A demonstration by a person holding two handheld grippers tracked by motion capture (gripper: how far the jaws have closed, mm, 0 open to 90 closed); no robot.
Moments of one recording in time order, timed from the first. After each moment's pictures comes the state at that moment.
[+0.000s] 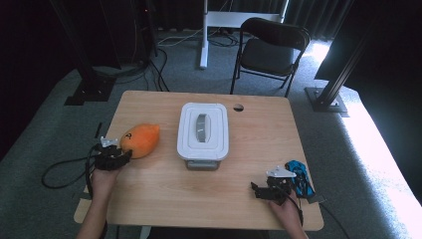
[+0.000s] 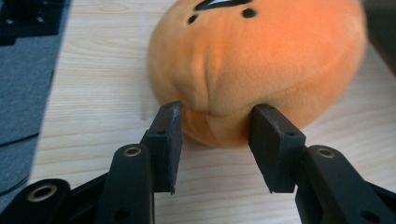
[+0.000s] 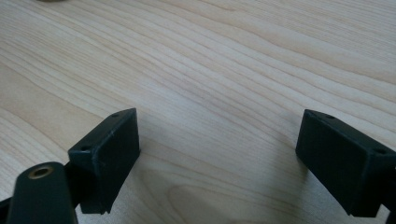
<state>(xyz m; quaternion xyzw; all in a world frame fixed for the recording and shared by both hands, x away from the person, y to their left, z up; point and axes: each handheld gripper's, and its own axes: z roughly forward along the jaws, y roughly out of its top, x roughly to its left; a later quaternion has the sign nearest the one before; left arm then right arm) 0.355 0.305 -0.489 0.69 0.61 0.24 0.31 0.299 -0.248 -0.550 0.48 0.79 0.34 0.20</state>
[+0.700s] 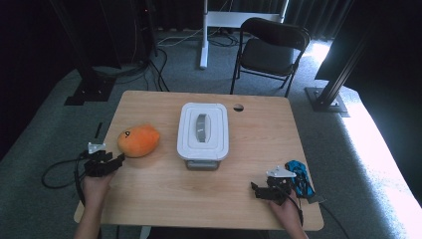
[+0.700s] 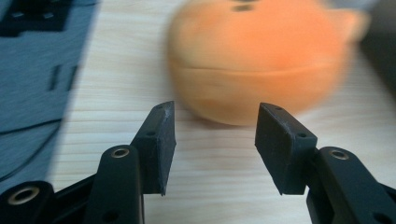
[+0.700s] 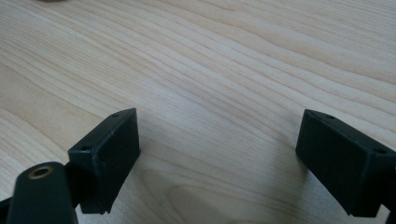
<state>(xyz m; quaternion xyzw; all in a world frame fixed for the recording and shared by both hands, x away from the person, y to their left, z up) 0.323 0.312 -0.481 0.67 0.61 0.23 0.35 0.299 -0.248 -0.550 0.48 0.79 0.34 0.20</state>
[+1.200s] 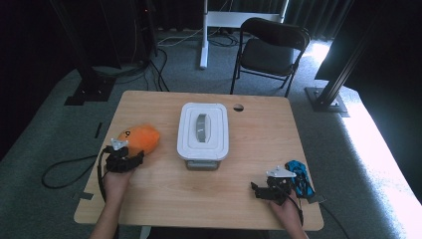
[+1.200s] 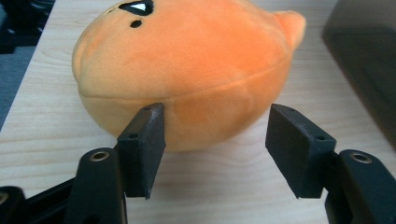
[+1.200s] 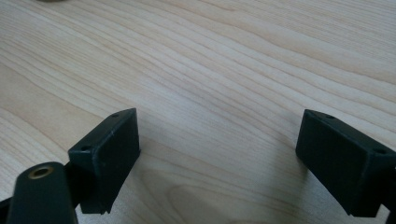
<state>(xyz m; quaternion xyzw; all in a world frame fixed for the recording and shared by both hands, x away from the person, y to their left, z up) 0.347 0.259 -0.487 0.68 0.60 0.27 0.32 0.299 -0.248 -0.550 0.48 0.79 0.34 0.20</state>
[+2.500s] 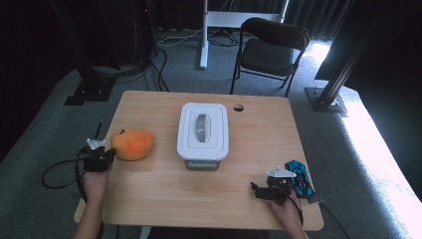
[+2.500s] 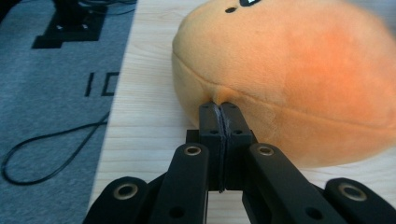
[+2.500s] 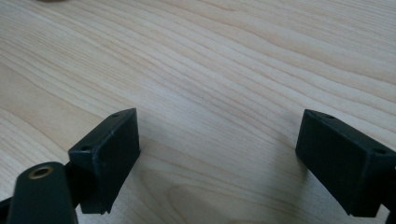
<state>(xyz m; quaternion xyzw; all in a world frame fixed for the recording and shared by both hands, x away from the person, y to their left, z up) 0.342 0.321 -0.487 0.66 0.62 0.29 0.30 0.299 -0.248 -0.550 0.48 0.79 0.34 0.20</state>
